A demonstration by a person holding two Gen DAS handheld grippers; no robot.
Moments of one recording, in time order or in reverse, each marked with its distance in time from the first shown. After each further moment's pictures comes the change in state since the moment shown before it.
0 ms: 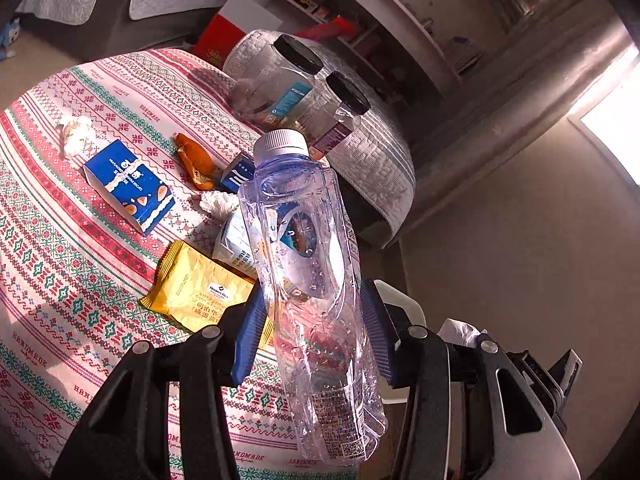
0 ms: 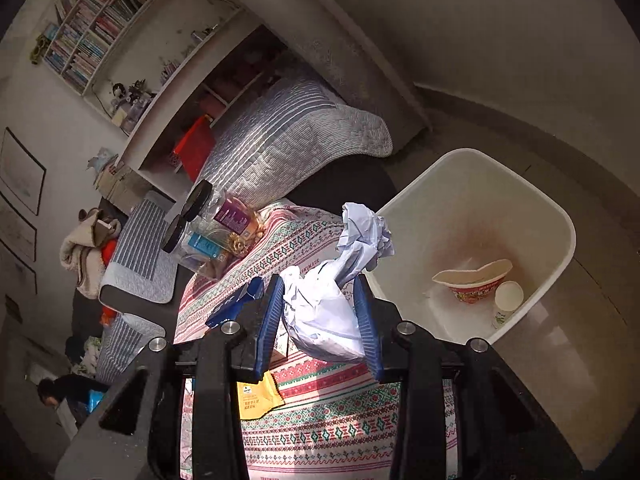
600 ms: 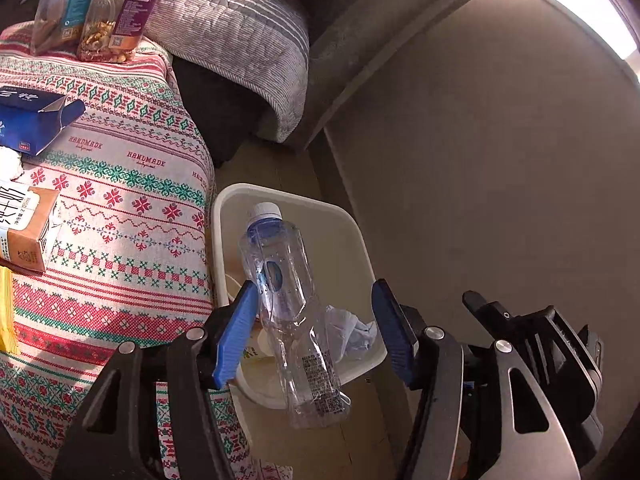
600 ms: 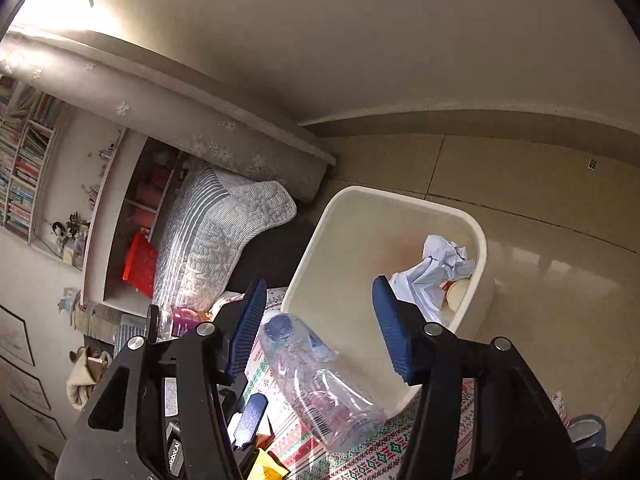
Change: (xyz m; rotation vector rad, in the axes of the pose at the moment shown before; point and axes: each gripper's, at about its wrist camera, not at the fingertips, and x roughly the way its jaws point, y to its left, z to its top) left arm 0.177 -0.140 -0.070 0.245 0.302 -0.141; right arm -0.017 -0.089 0.018 0.397 -0.176 -0.130
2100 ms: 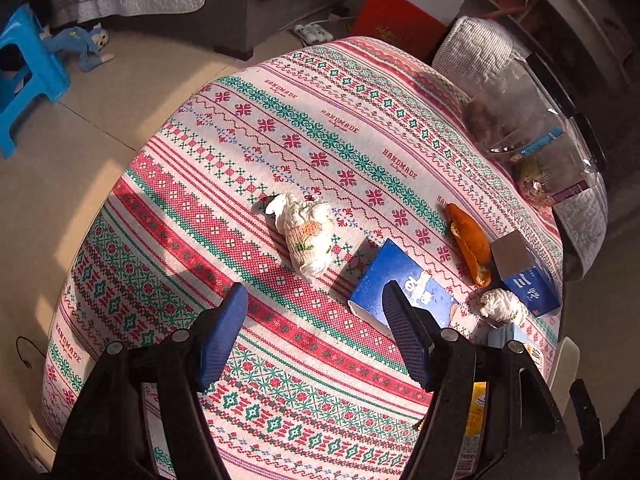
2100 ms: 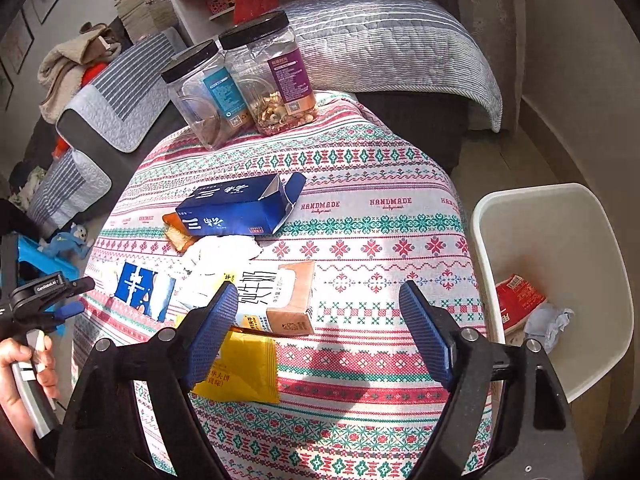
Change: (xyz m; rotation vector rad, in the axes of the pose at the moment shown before) left arm -0.241 0.328 0.054 -0.423 -0.058 0.693; right arm 0.115 0.186 -0.199 -0.975 0.414 -0.030
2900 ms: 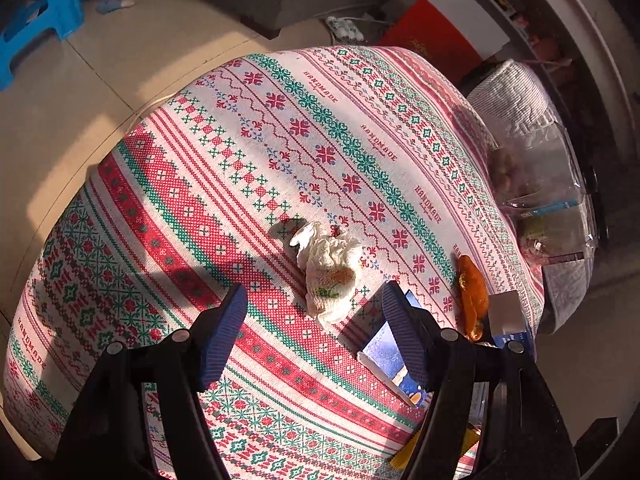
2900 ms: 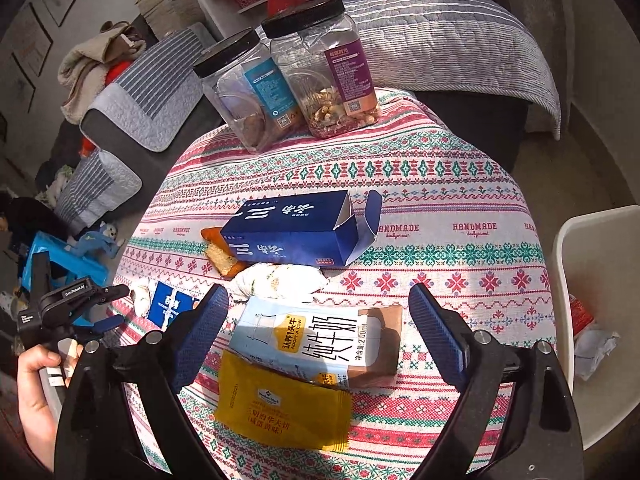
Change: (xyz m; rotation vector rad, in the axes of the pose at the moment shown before) left arm 0.029 0.033 0.023 -0.208 0.026 -0.119; right arm 0.034 0.028 0.021 0.009 0.029 0.130
